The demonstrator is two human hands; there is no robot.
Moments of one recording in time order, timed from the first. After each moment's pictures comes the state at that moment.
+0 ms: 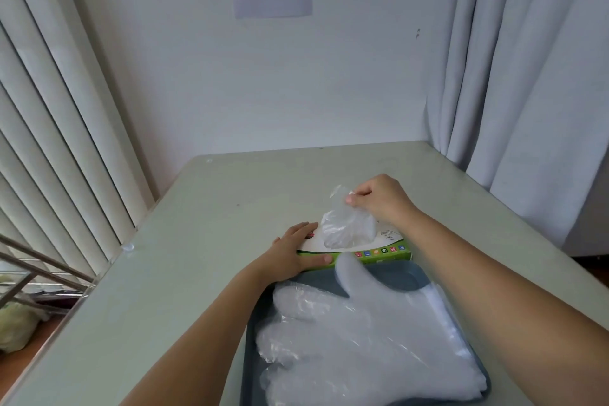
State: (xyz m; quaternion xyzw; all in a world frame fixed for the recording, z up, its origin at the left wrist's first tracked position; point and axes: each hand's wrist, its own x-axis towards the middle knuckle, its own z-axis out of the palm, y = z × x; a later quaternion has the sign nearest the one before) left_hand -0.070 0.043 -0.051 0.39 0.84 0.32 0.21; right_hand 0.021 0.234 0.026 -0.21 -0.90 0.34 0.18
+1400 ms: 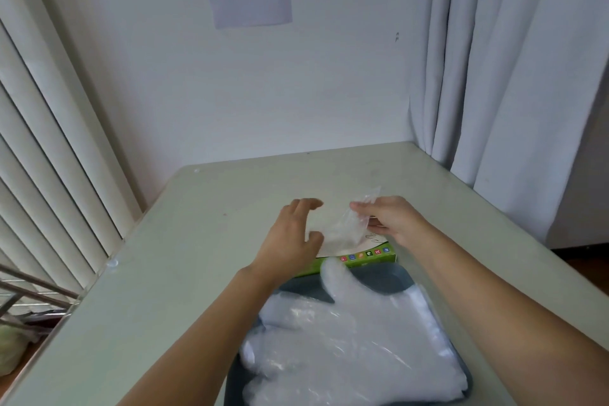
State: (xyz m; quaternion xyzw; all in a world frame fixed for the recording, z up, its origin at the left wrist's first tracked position) left_hand -0.028 0.065 0.004 0.47 0.82 0.33 -0.05; right_hand 0.046 0.258 0.004 -0.30 -0.65 0.68 0.16
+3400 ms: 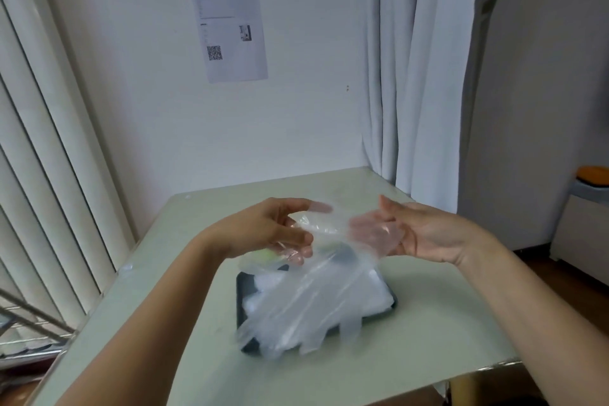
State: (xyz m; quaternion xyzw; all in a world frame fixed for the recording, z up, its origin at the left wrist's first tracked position) left_hand 0.091 -0.047 0.132 0.55 0.68 0.36 0.31; right_hand 0.265 0.156 0.104 -0.07 -0.67 0.73 0.04
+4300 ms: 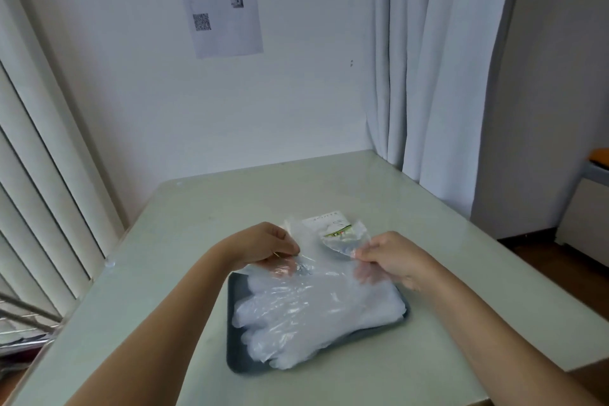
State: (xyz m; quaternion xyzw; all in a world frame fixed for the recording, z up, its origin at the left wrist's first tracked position) left_hand 0.012 0.010 0.045 0.36 0.79 0.36 0.35; right_hand 0.196 0.167 0.022 -0.32 -0.74 0.58 0.10
